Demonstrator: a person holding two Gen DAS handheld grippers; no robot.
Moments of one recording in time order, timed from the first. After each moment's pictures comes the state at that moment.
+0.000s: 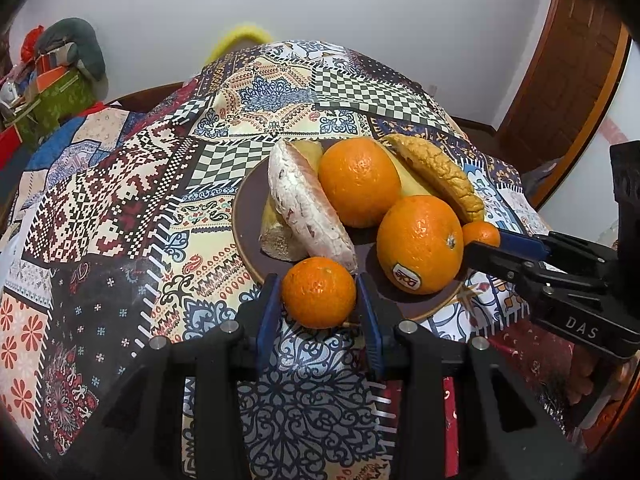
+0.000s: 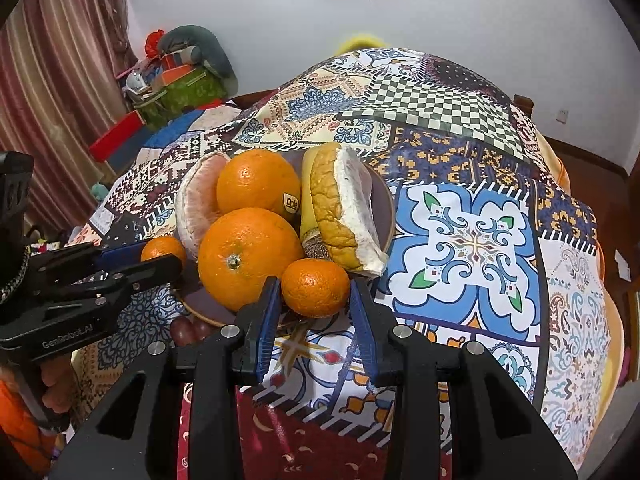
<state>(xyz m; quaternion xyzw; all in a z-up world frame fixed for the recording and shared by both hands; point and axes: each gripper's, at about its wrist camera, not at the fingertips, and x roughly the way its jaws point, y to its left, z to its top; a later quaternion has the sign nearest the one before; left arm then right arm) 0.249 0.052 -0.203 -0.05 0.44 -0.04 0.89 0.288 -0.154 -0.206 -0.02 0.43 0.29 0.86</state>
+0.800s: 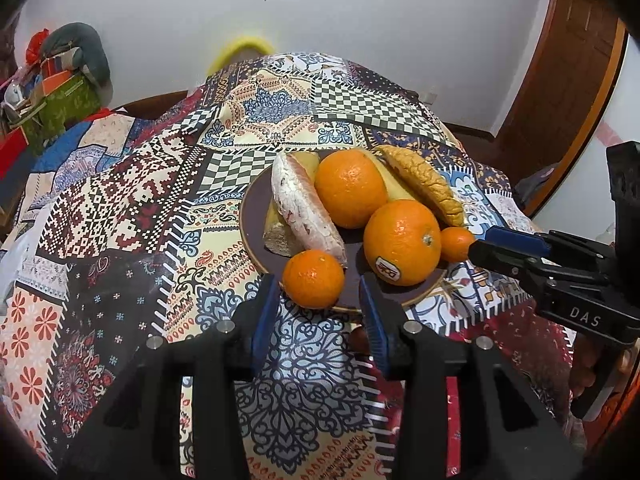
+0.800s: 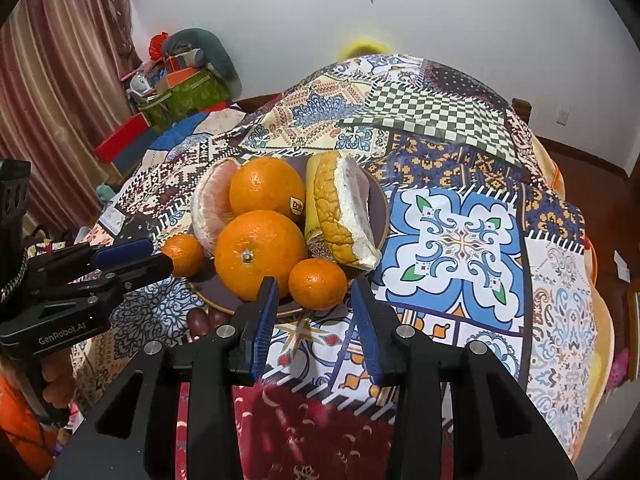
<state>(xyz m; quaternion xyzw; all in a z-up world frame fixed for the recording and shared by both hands) 0.226 0.050 -0.182 -0.05 0.43 -0.04 0.90 0.276 -0.166 -0.189 -0.02 0.42 0.29 0.86</state>
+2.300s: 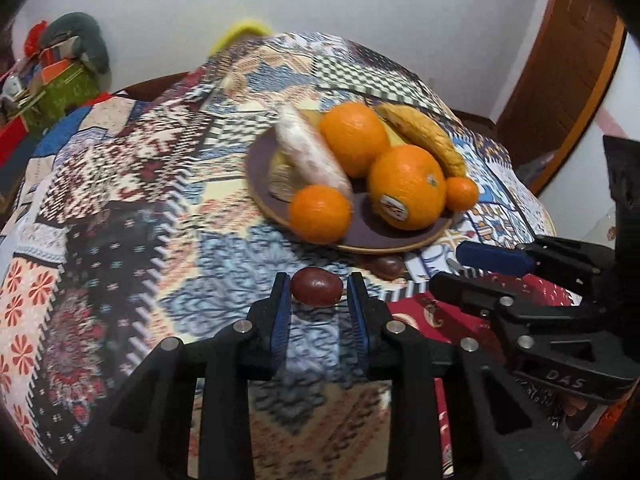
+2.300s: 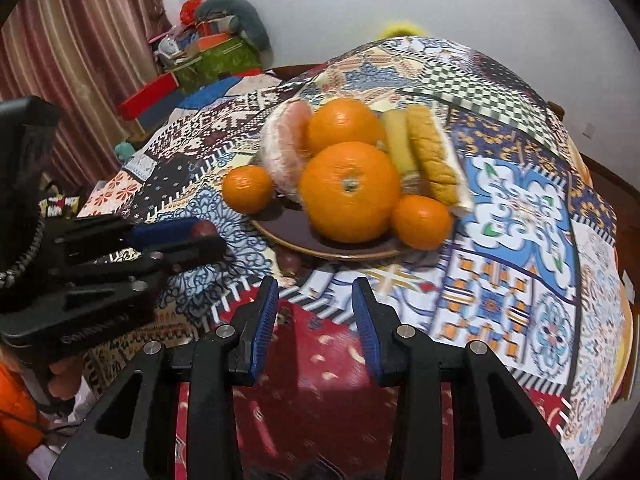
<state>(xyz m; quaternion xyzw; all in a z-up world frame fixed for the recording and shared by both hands) 0.200 0.059 -0.202 -0.05 0.45 -0.04 0.89 0.240 -0.114 -0.213 -0.07 0.45 0.33 0.83</state>
